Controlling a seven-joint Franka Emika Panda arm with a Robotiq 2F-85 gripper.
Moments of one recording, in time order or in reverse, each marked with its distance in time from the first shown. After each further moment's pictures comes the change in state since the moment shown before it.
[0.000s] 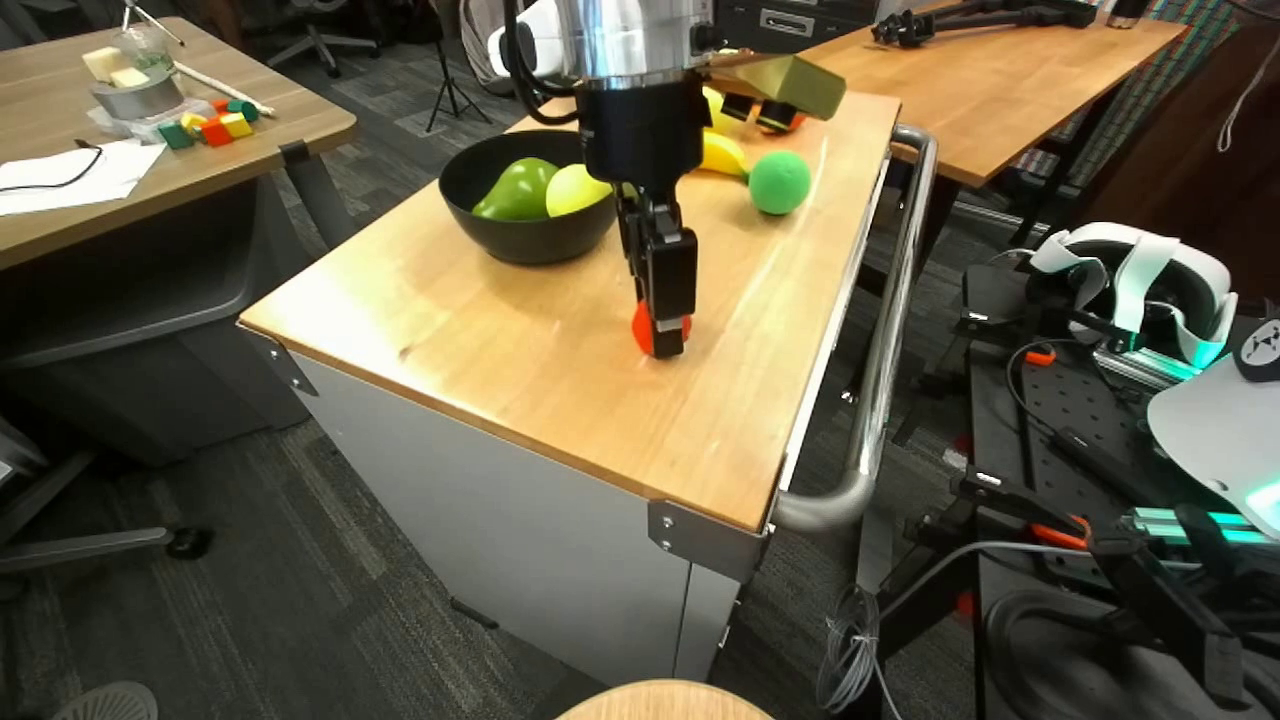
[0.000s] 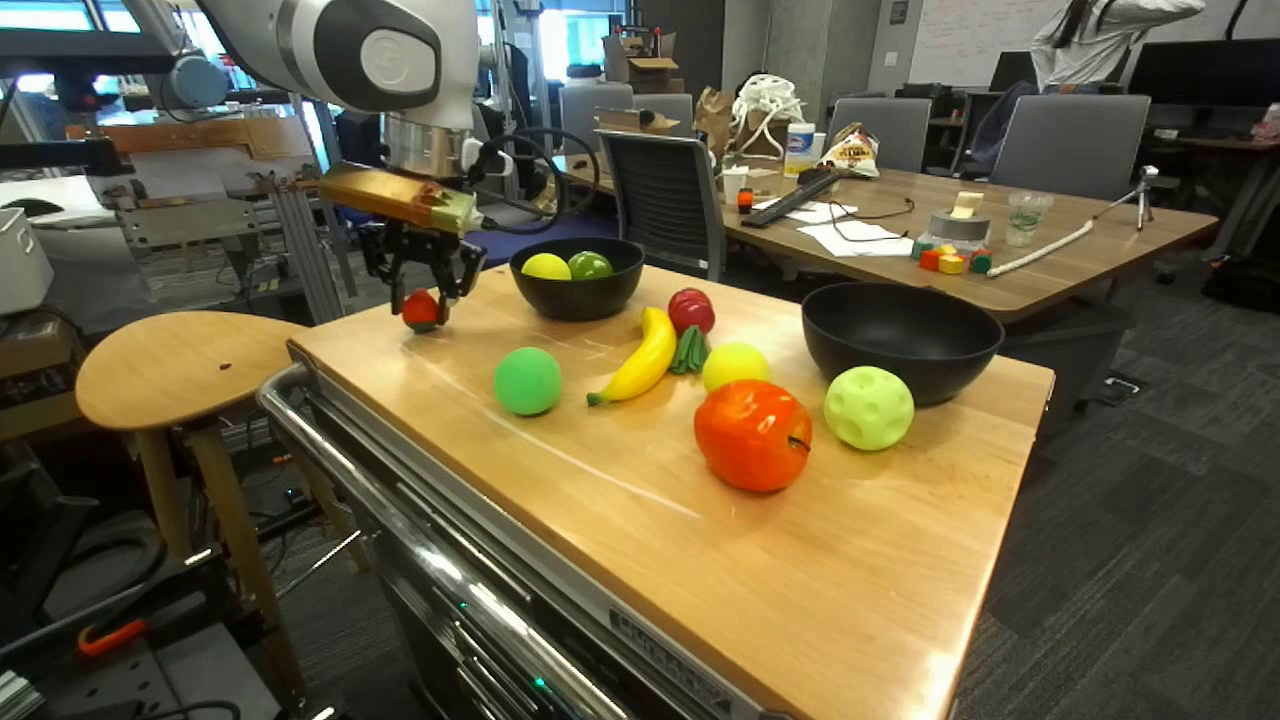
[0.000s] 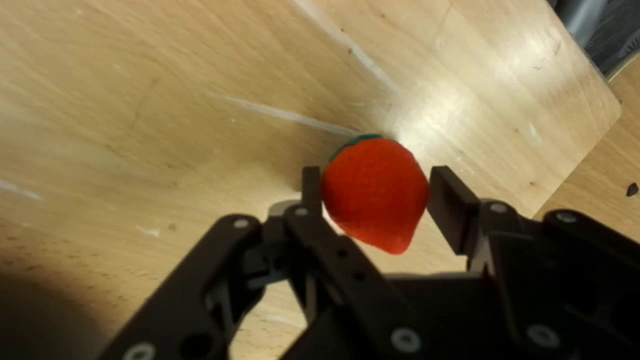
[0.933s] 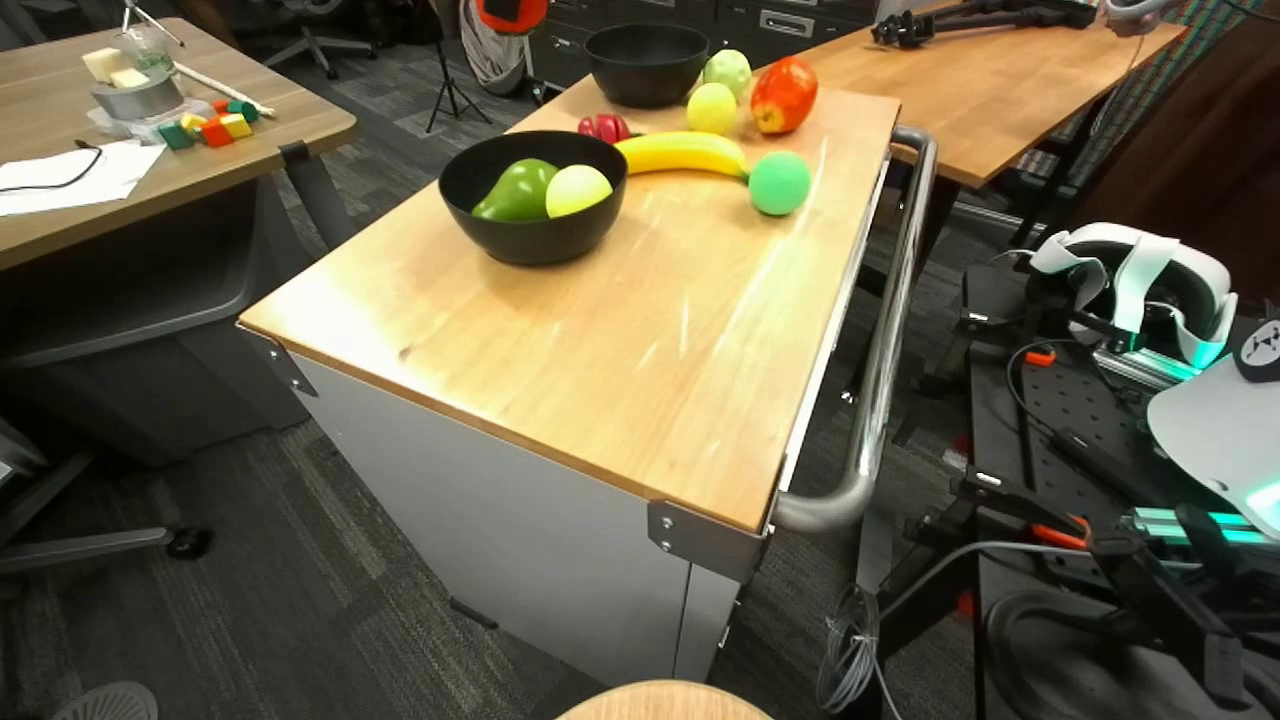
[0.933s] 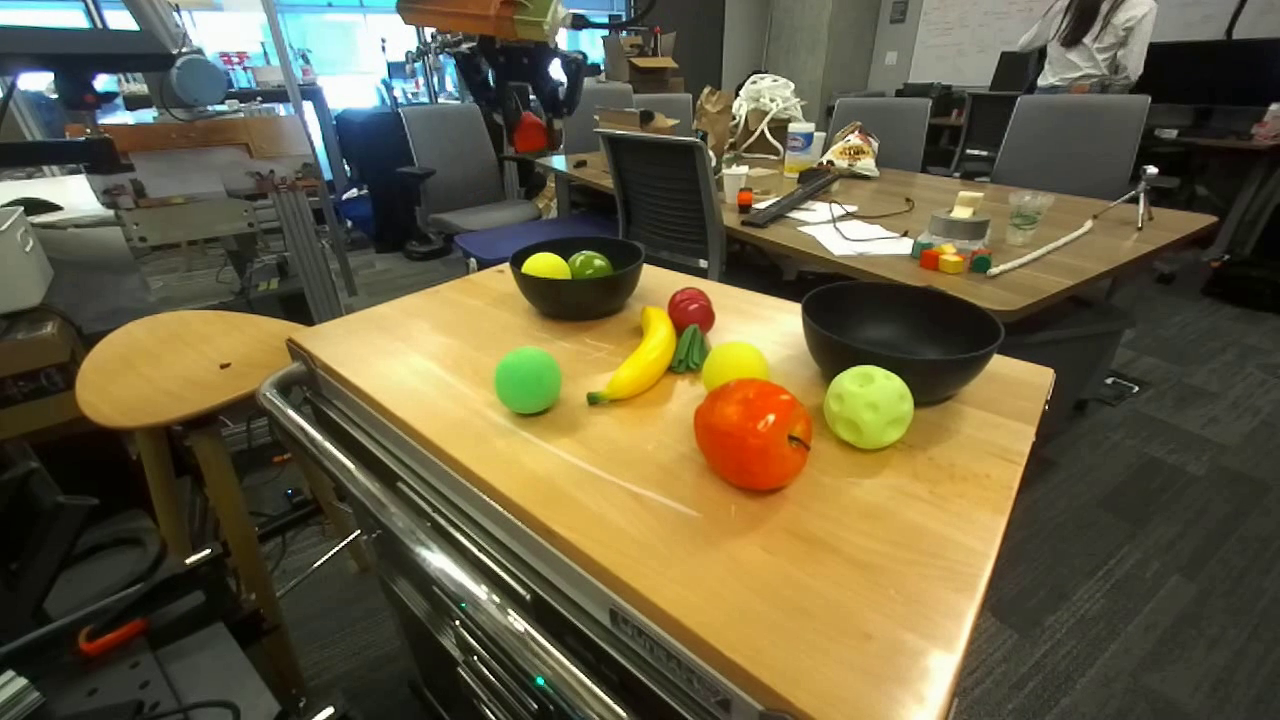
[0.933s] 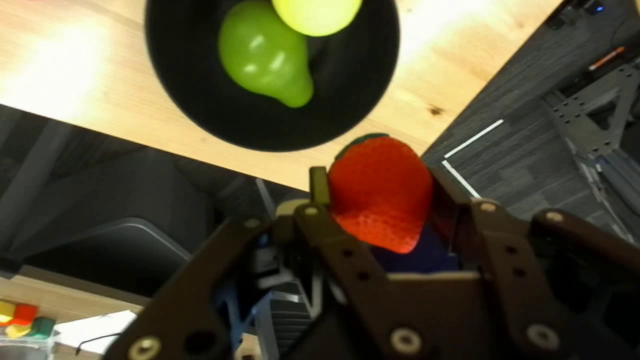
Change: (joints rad) arm -0.075 -0.152 -0.095 0.184 0.039 0.092 0.001
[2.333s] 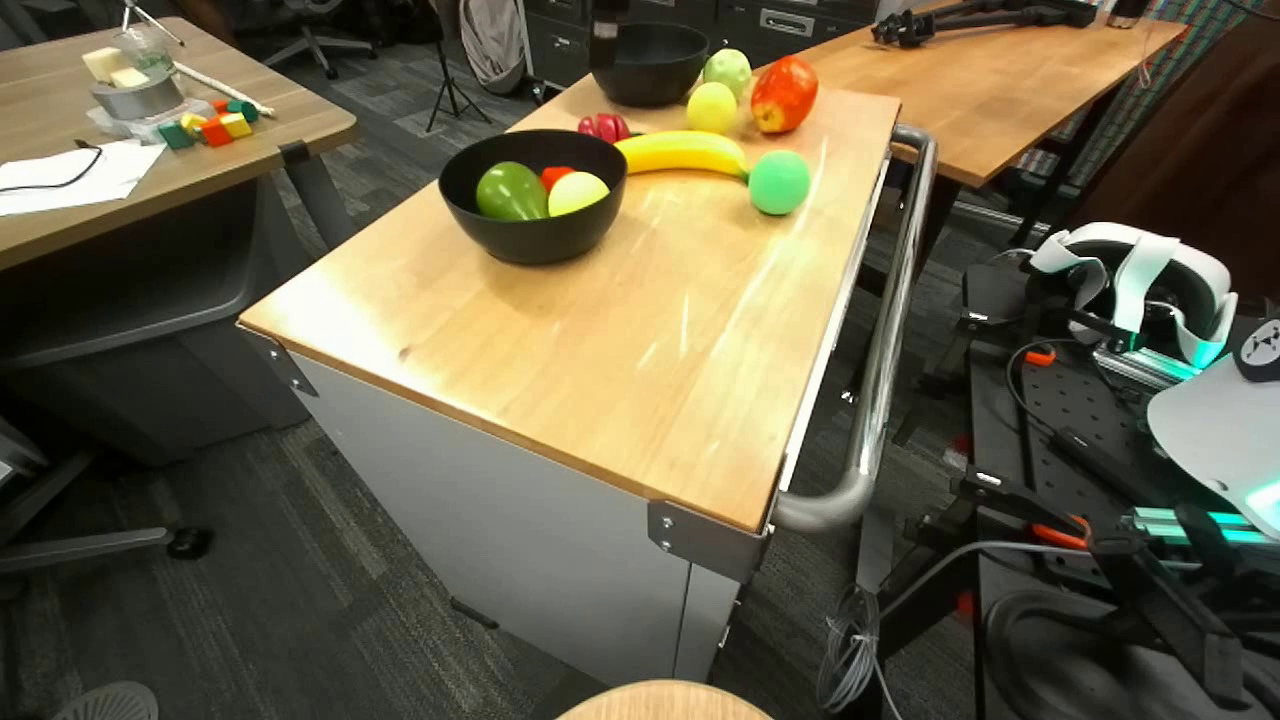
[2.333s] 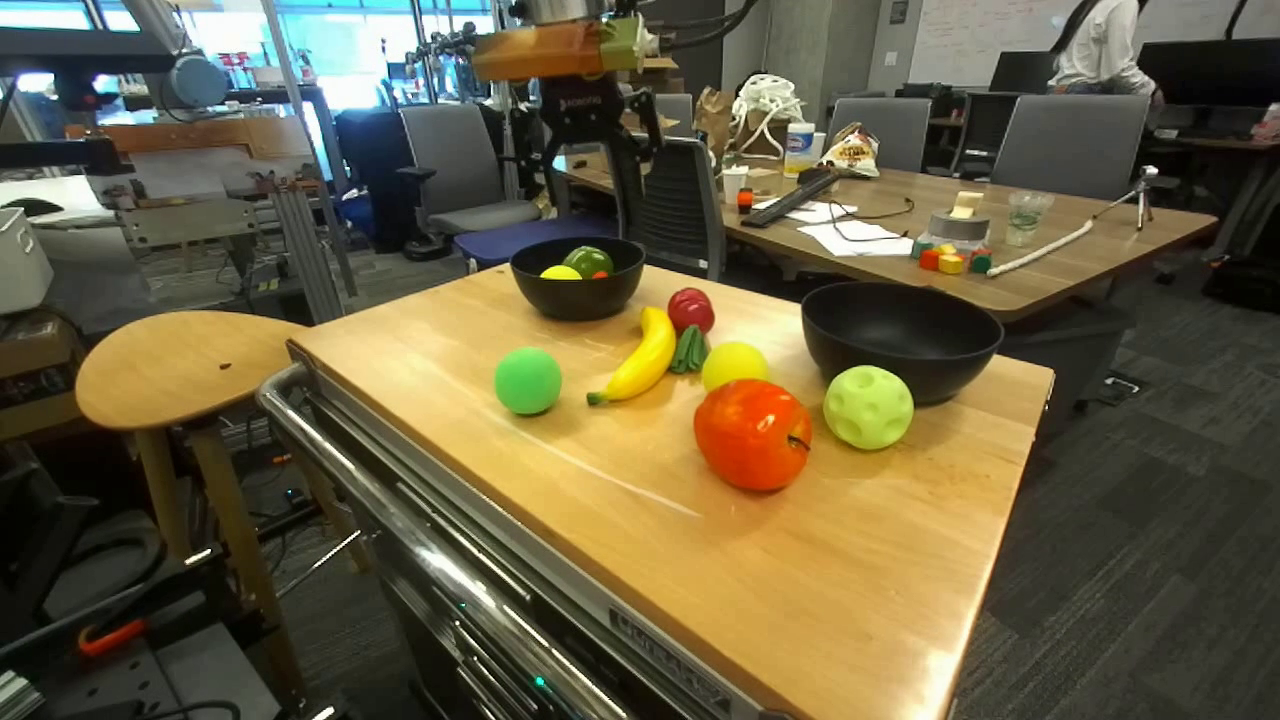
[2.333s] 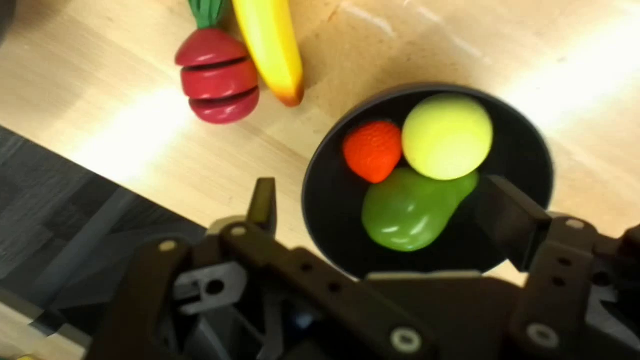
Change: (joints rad) arm -0.050 0.076 -0.050 0.023 -0.272 -0.097 -0.054
